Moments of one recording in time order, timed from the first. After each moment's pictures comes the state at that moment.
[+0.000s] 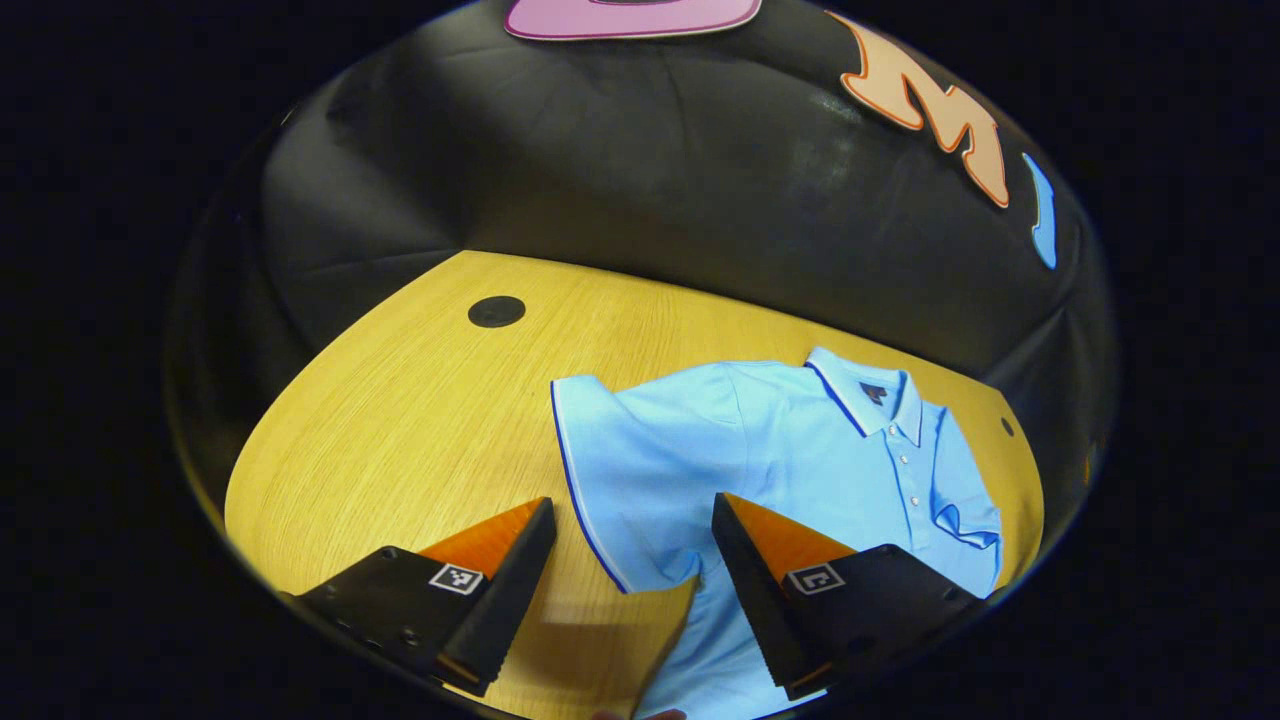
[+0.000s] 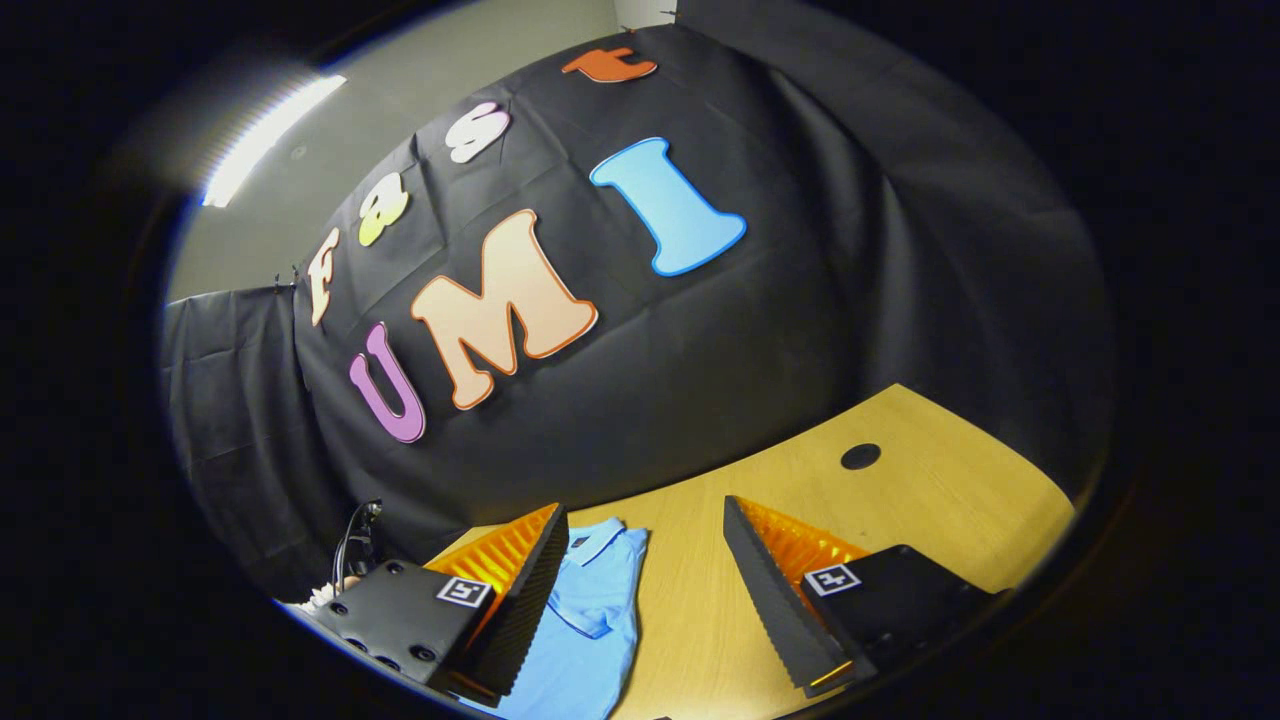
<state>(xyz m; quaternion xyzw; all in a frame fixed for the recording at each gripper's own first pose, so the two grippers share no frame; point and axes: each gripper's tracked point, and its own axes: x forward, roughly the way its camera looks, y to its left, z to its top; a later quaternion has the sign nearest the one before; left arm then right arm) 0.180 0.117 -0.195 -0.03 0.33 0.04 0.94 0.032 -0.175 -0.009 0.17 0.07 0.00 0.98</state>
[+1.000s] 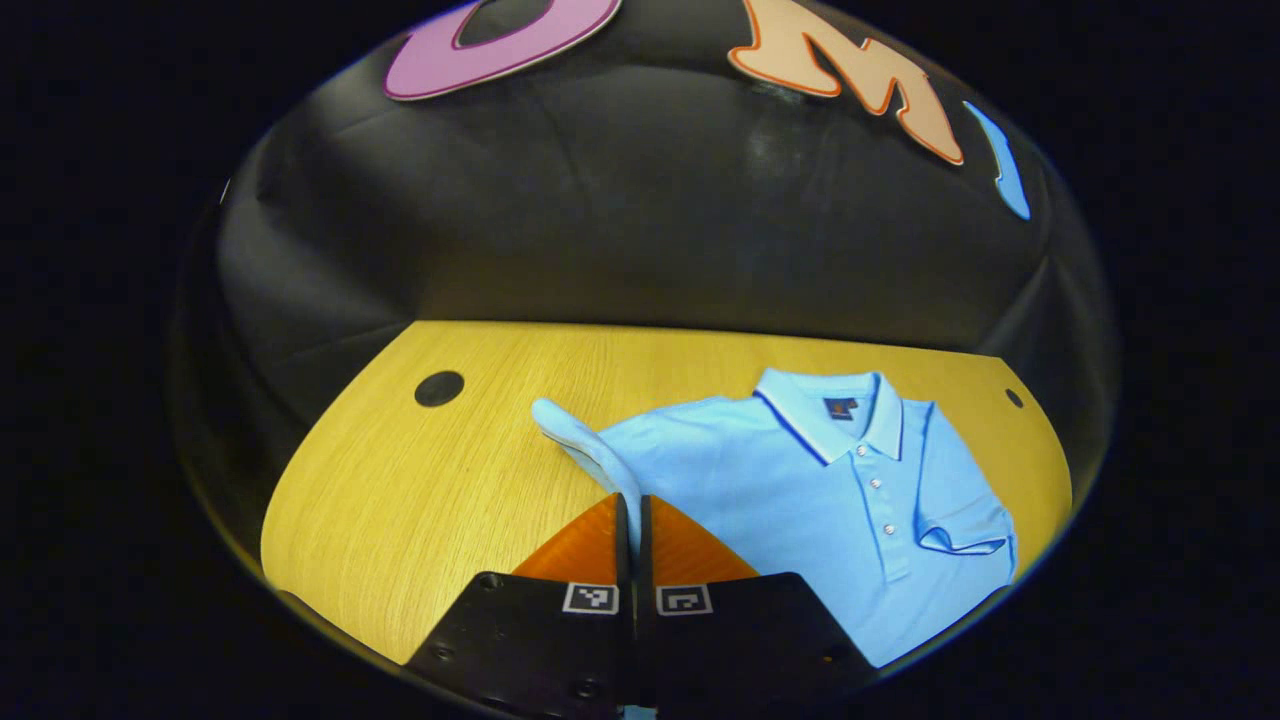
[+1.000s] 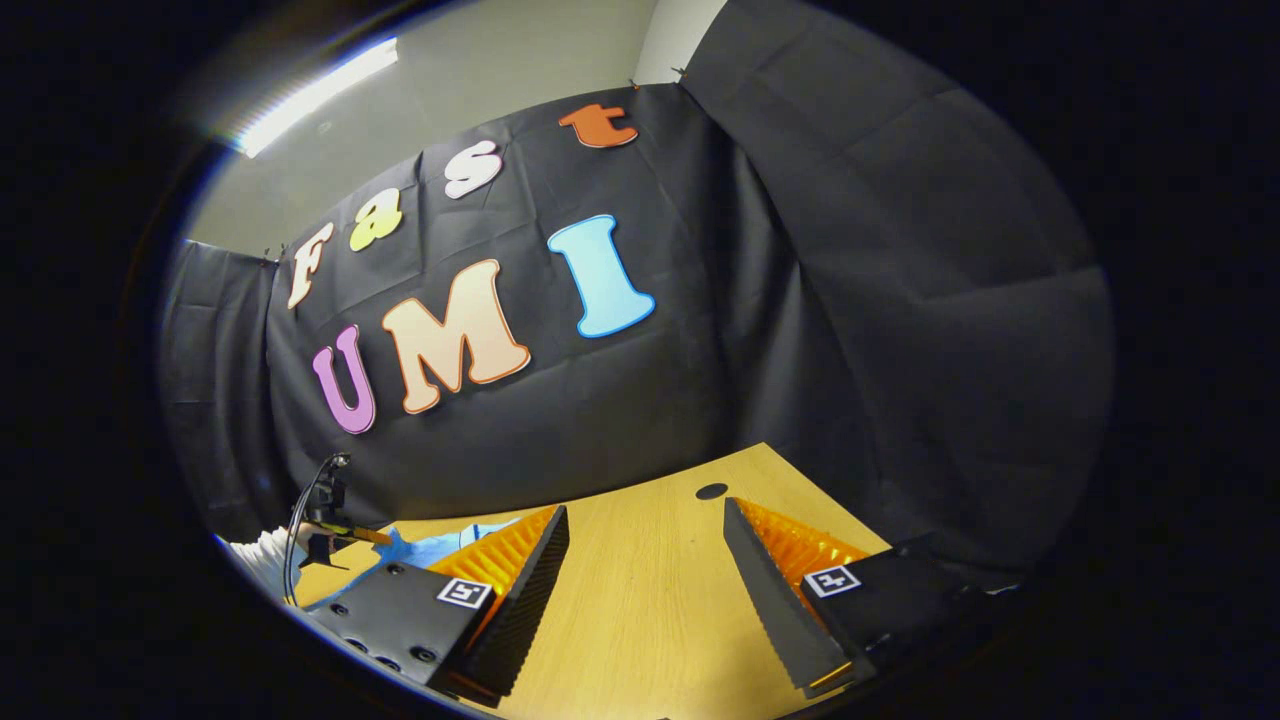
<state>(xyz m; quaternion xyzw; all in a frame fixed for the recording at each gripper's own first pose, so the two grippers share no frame) 0.218 0.050 -0.149 0.05 0.29 0.00 0.96 -0.104 -0.267 0.017 0.08 0.01 -0.10 0.99</state>
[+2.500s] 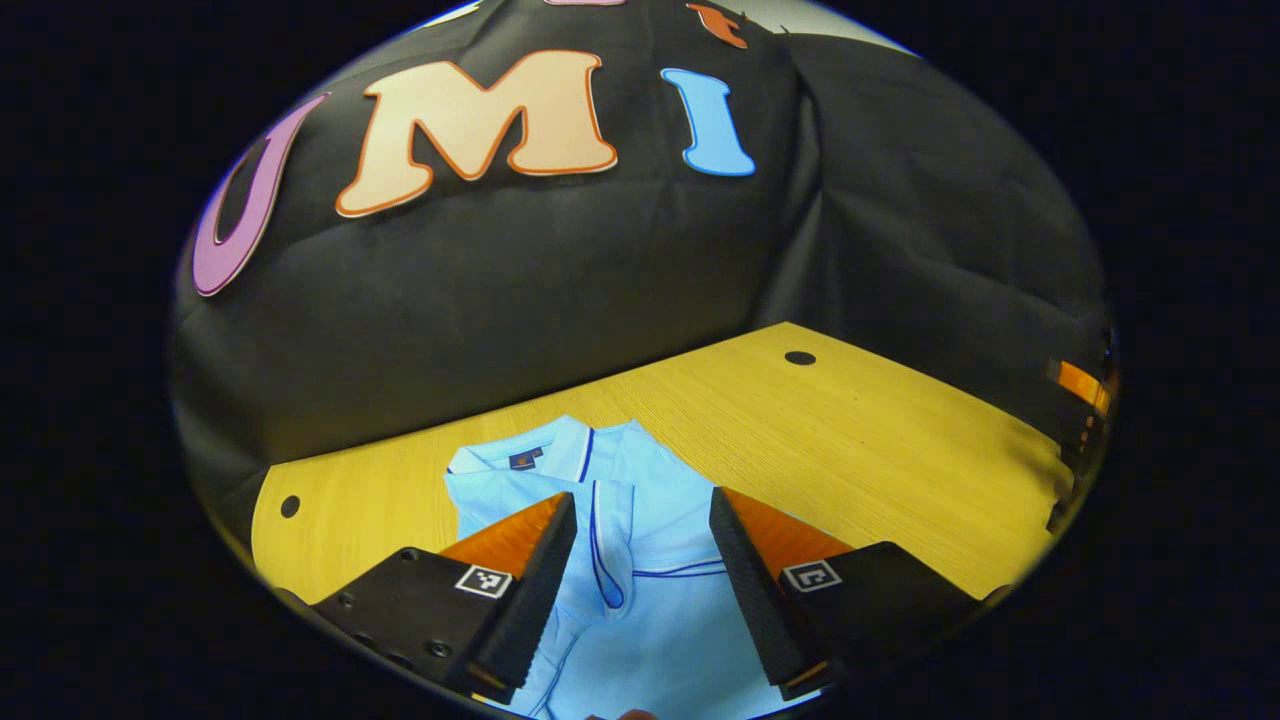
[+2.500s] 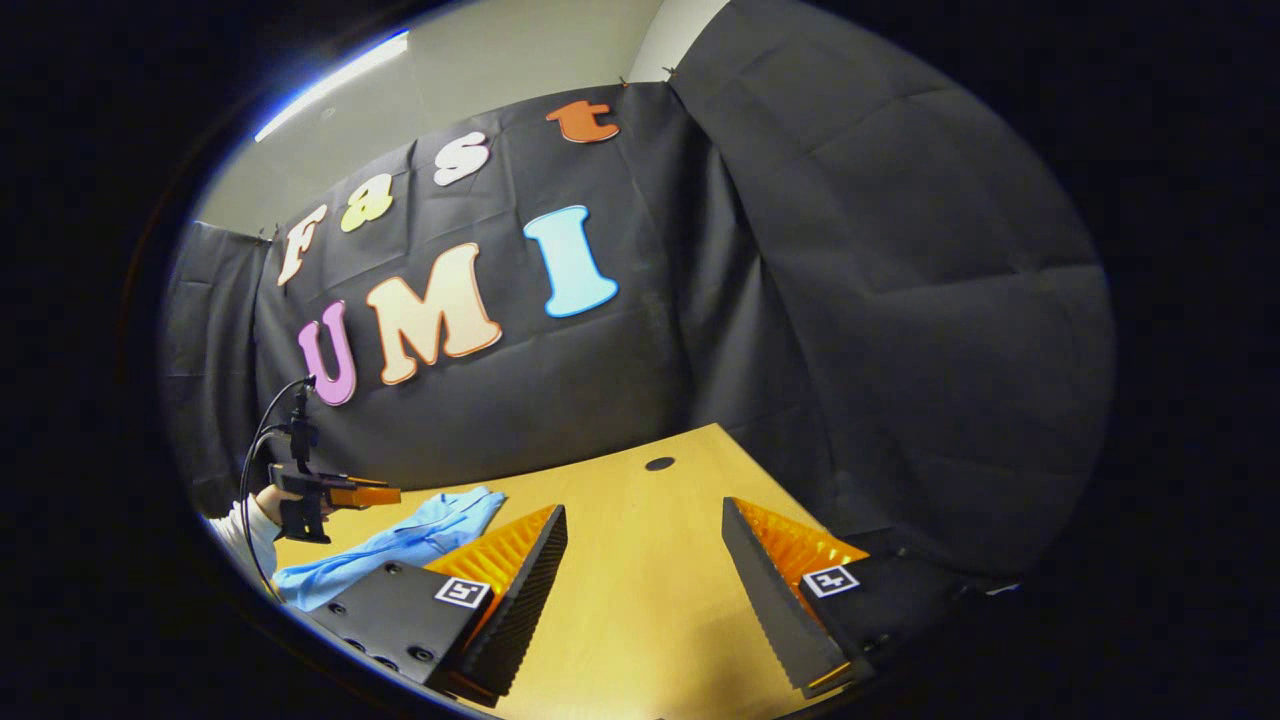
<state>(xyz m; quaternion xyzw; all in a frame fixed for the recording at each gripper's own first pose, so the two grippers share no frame) 0.125 -0.192 -0.131 0.15 0.20 -0.23 0.94 -0.167 -0.279 -0.022 0.07 0.03 -0.12 0.99</state>
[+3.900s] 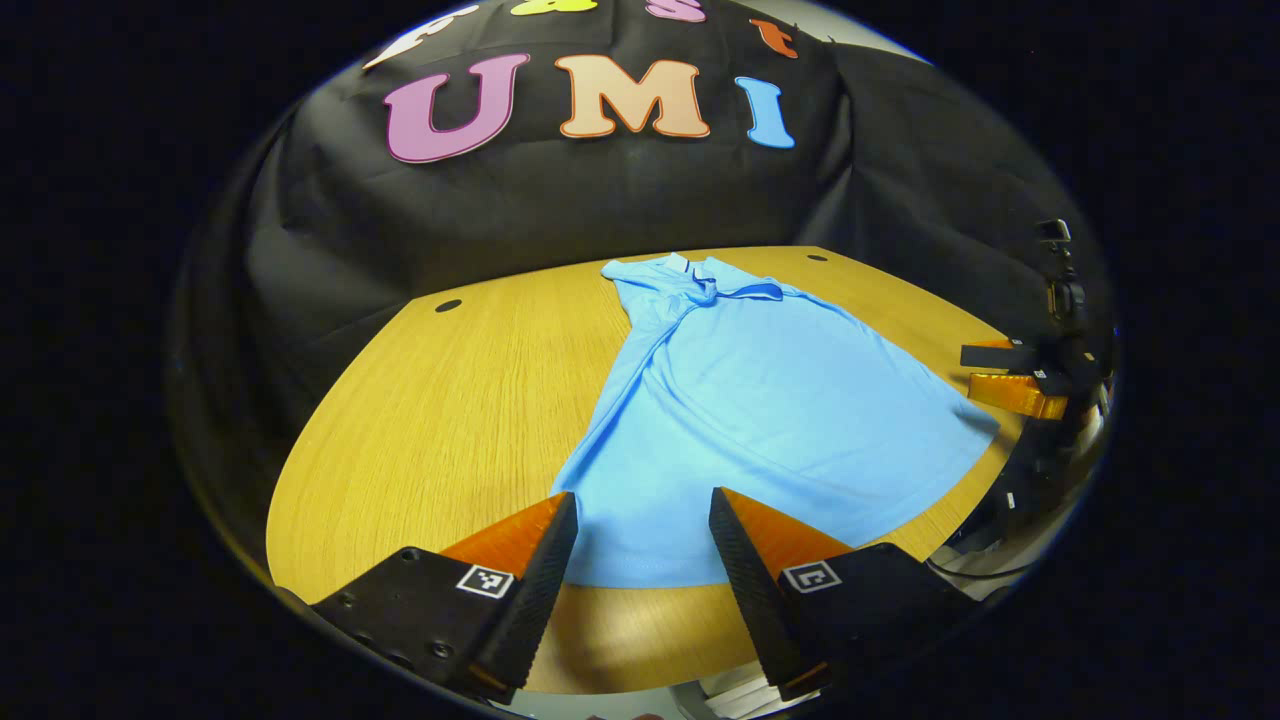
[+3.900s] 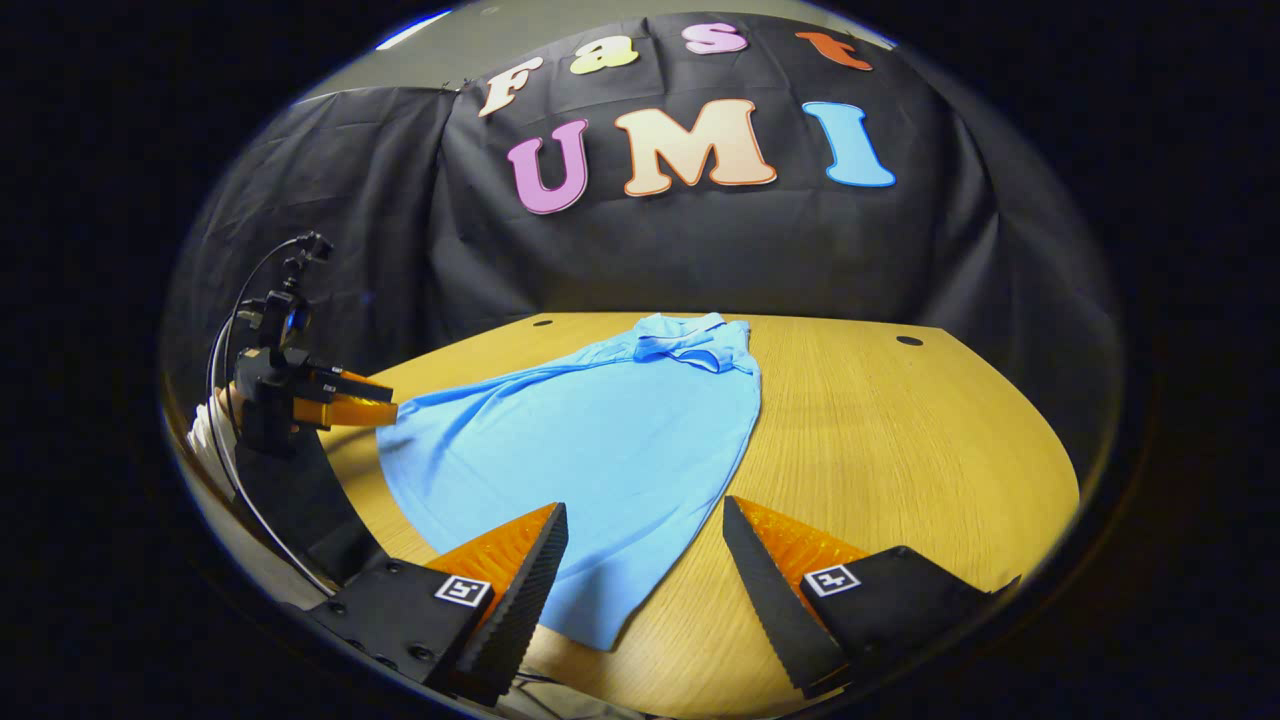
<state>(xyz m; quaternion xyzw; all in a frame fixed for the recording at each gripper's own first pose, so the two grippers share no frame) -0.178 0.050 -0.187 0.14 0.28 -0.14 0.94 -0.229 0.016 -0.189 -0.08 0.24 0.09 0.96</state>
